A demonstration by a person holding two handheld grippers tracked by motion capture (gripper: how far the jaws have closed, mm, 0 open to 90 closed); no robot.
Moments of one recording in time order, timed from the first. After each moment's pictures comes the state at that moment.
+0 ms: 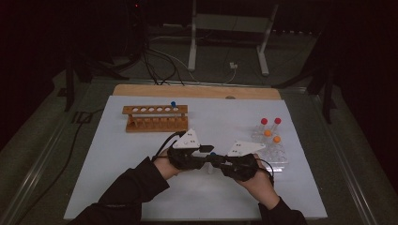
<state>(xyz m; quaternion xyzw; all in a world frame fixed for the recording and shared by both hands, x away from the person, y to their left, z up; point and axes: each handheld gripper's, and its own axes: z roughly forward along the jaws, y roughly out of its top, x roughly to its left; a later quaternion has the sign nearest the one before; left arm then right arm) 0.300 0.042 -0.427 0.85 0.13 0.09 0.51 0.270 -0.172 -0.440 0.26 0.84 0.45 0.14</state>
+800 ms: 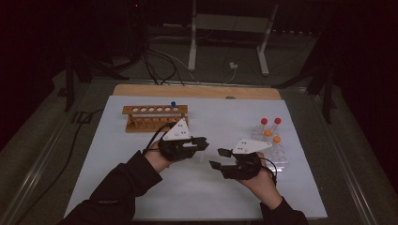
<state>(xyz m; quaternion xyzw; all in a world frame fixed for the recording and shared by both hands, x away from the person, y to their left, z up) 0.312 0.069 -0.402 0.84 0.15 0.13 0.51 0.271 -0.180 -0.436 0.28 0.82 0.48 0.13</state>
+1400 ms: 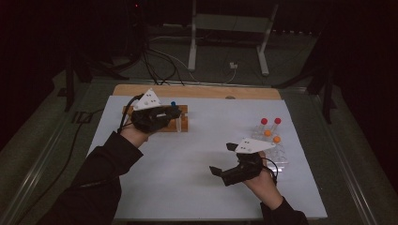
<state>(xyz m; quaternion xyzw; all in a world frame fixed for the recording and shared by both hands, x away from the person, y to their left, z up) 0.359 0.133 -0.362 0.80 0.24 0.21 0.51 0.269 -0.182 -0.433 0.28 0.81 0.50 0.13</state>
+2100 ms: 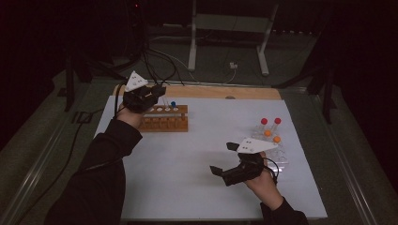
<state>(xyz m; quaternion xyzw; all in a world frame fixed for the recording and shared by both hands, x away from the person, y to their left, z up) 0.417 0.160 -0.371 0.72 0.35 0.28 0.52 0.267 -0.184 -0.430 0.28 0.80 0.51 0.13</state>
